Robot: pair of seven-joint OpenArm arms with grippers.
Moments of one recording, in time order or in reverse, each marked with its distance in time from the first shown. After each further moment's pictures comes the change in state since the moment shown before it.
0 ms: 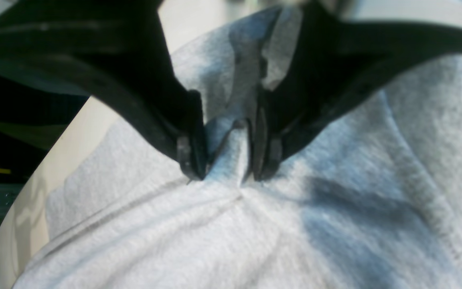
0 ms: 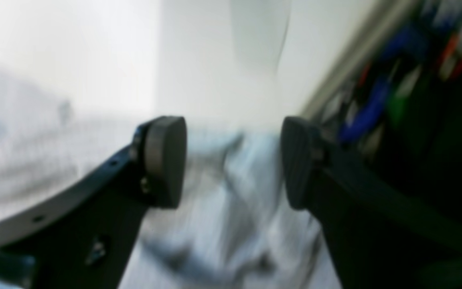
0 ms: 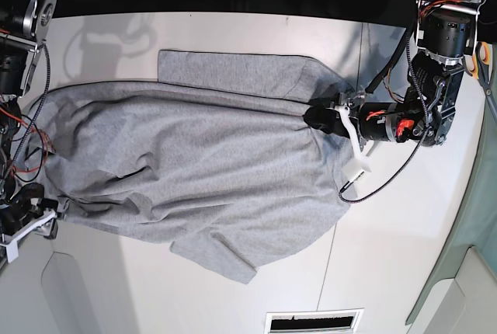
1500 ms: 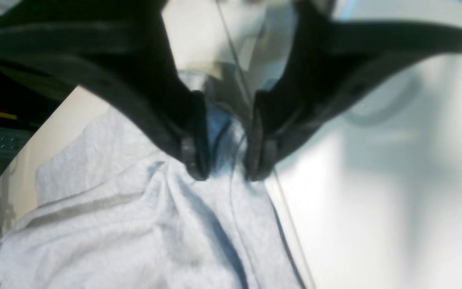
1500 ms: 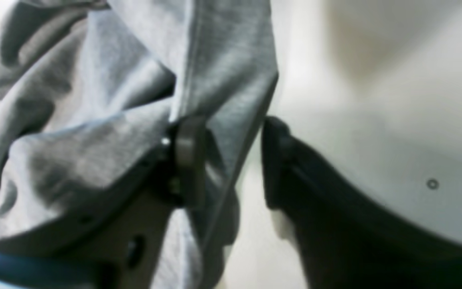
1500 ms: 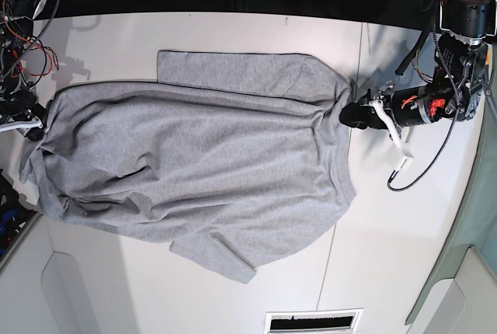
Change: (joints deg) left arm 6.1 -5.1 -5.2 0.0 -3.1 -0.2 -5.6; right arm -17.2 -2.7 17.8 -9.7 12.1 1.0 13.4
